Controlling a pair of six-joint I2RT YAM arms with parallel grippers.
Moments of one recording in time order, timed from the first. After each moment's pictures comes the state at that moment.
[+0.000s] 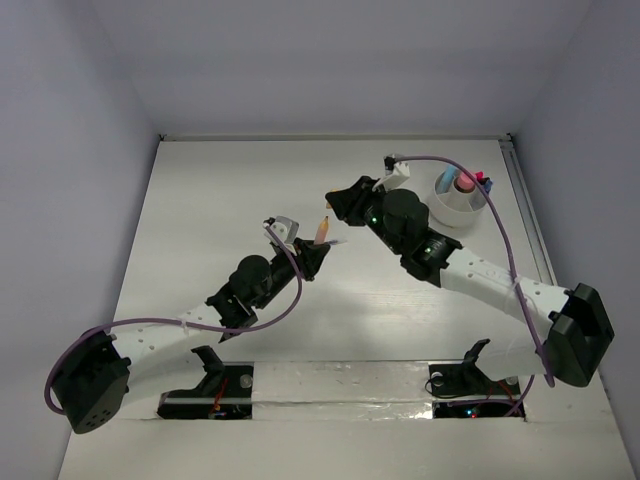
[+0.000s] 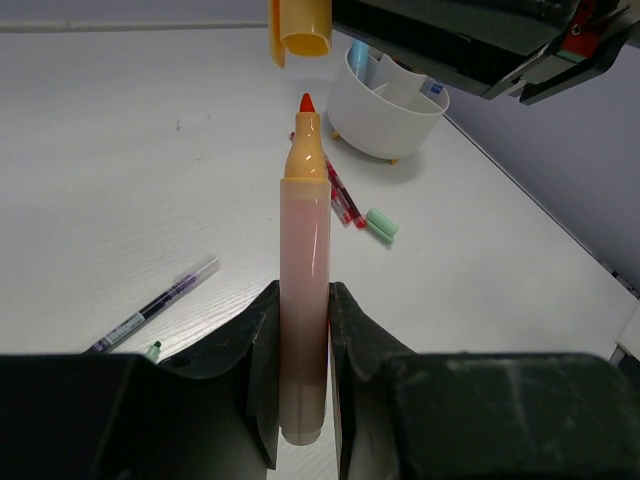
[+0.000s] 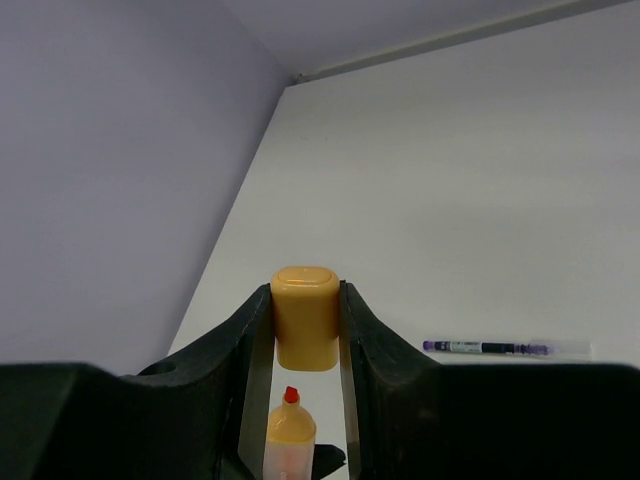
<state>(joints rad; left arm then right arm) -0.87 1.01 0.39 0.62 -0.16 -0.36 0.82 1.33 1.00 0.25 0.28 0.69</state>
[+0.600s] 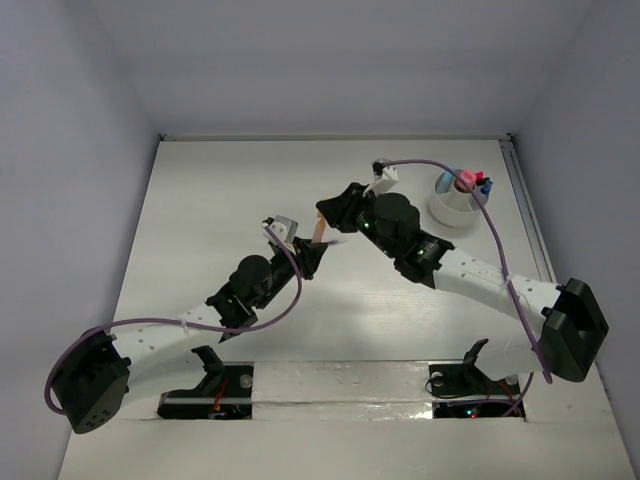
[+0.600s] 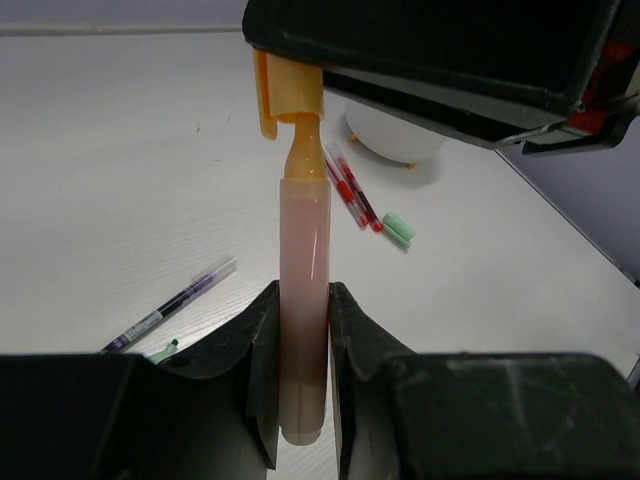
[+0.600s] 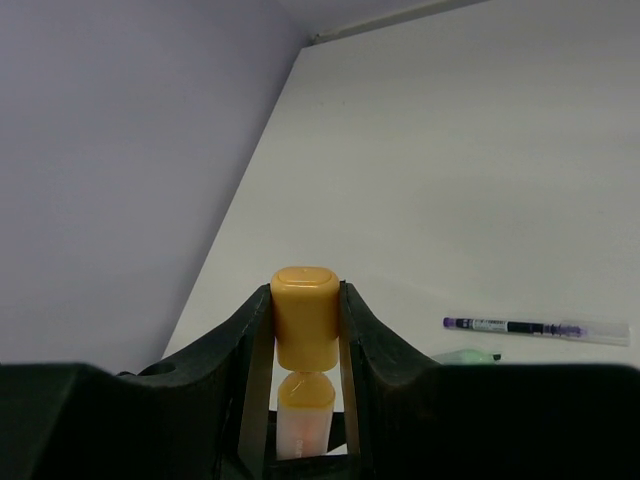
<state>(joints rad) -0.87 1.01 0.39 0.61 -0.19 -0.34 0.85 1.36 1.00 0.25 0.23 0.71</state>
